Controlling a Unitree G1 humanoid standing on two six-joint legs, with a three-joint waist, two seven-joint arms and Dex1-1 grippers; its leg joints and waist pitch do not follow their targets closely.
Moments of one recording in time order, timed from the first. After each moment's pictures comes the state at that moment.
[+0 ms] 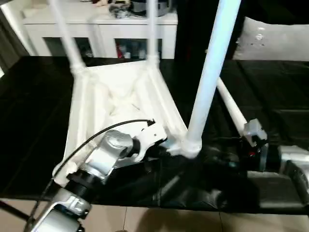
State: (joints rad) left arm -0.52 0.22 -0.38 0.34 0.07 0.46 -0.93; right arm -0.19 -0.61 -0.01 0.17 0.35 0.32 1.27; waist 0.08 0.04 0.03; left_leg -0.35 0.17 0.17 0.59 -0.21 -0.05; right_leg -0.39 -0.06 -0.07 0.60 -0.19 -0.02
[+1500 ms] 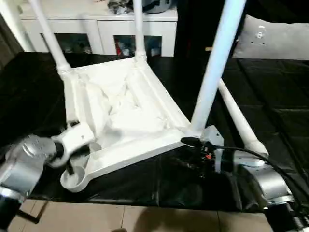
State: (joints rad) left arm -0.20 0.84 -0.23 -0.02 0.17 0.55 -0.99; right arm -0.28 -0.34 0.18 0.27 0.15 0.20 0.90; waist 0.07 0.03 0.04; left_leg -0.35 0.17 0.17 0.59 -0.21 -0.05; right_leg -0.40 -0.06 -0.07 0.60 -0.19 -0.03
